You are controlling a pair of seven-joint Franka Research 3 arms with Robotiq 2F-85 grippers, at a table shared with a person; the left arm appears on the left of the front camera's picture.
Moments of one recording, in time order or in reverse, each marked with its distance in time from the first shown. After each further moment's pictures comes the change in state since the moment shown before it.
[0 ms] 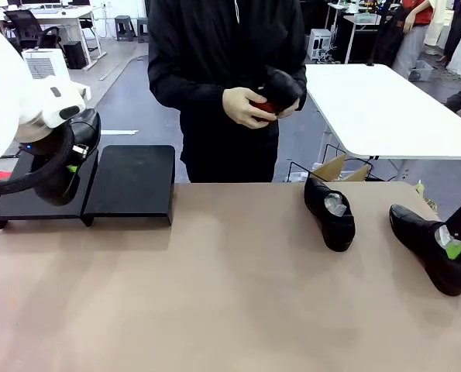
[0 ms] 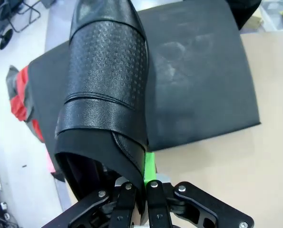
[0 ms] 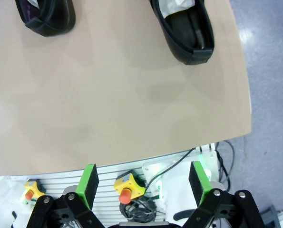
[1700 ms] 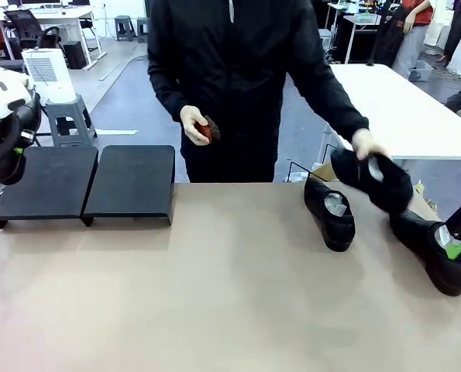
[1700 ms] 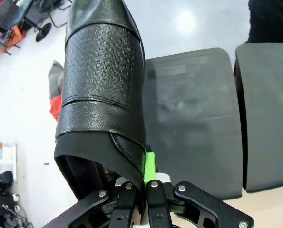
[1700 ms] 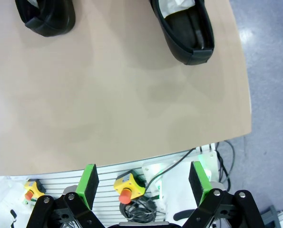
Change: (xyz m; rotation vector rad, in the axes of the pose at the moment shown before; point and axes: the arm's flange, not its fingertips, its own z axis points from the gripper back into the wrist) left arm 0.015 0.128 -0.050 0.175 -0.072 0.083; right arm 0.000 0.000 0.000 0.000 0.000 0.000
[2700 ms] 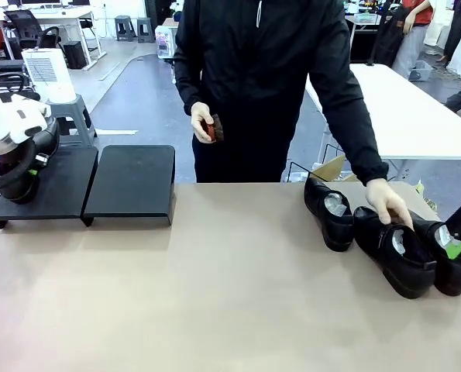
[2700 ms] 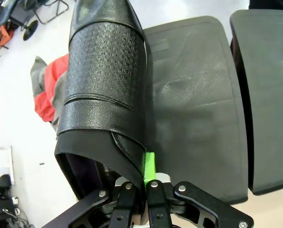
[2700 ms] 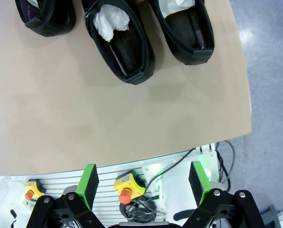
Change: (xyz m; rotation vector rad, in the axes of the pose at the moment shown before) left arm -0.022 -0.018 -0.048 -0.040 0.056 -0.051; right arm 0.000 0.000 0.000 0.000 0.000 0.000
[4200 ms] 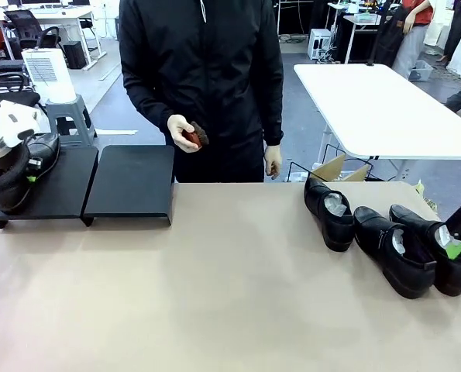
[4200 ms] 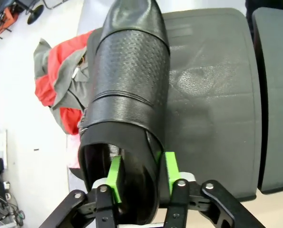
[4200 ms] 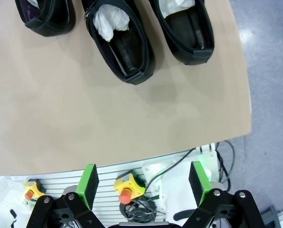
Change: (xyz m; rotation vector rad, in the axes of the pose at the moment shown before) left arm -0.012 0.015 -0.004 0.018 0.030 0.089; right arm 0.000 0.000 0.000 0.000 0.000 0.000
